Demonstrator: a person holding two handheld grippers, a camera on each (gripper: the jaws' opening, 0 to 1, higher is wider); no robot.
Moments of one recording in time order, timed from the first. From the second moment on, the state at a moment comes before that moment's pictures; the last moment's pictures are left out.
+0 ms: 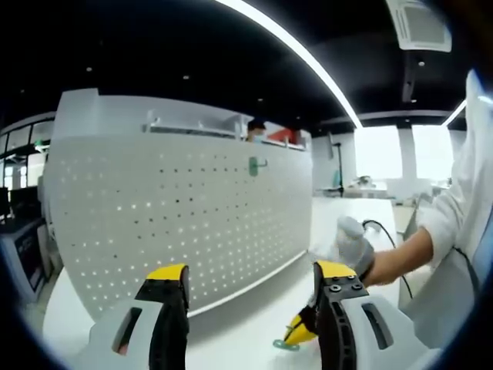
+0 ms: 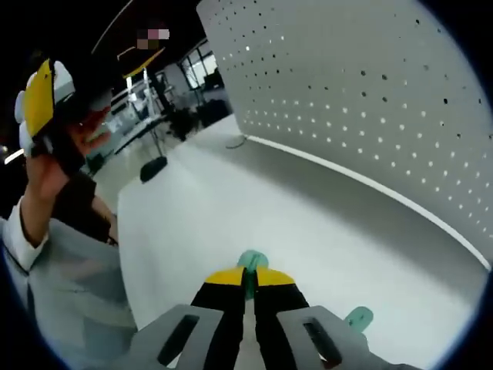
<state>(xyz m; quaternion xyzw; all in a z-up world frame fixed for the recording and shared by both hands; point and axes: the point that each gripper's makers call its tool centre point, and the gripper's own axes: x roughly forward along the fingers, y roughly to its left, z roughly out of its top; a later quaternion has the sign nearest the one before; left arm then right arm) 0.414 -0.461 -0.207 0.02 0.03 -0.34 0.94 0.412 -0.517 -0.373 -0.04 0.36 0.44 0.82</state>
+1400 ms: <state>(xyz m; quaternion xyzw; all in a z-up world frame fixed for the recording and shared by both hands) 0.406 -0.480 -0.210 0.03 0.03 -0.37 0.93 0.465 -0.600 -0.207 -0.09 0.09 0.32 0.94</state>
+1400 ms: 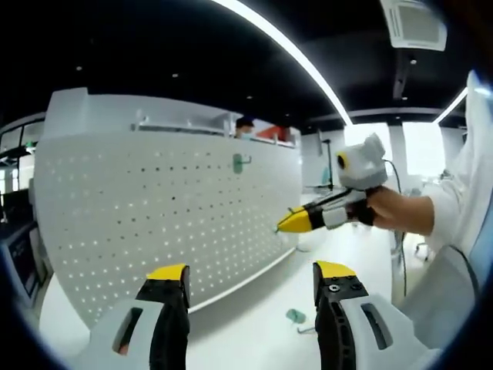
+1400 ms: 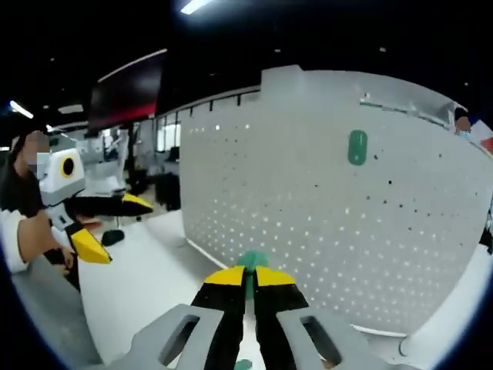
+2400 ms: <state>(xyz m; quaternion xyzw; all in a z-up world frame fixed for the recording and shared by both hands) 0.406 -0.480 -0.212 0.03 0.03 -0.37 0.93 0.495 -0.655 -0.112 -0.14 -0.08 0.20 0.97</state>
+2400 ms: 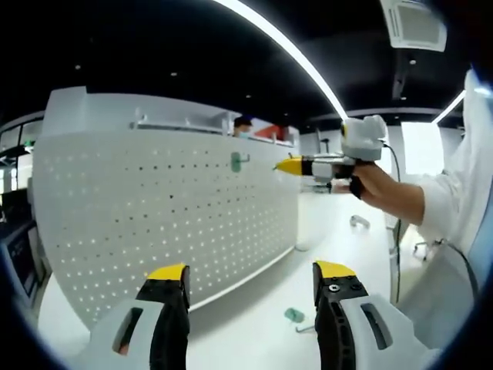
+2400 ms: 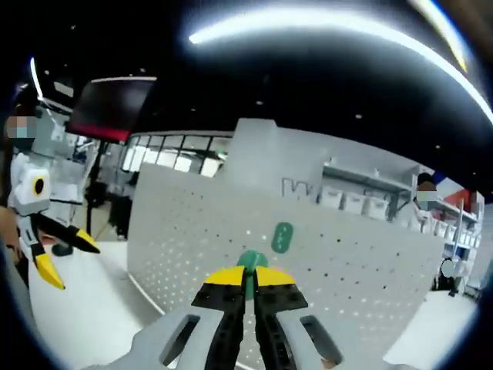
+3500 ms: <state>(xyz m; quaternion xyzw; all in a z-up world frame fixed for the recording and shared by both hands) 0.408 -0.479 -0.213 0.03 0.04 -0.37 0.93 0.534 -0.688 -0.069 -0.17 -0.19 0.13 0.96</state>
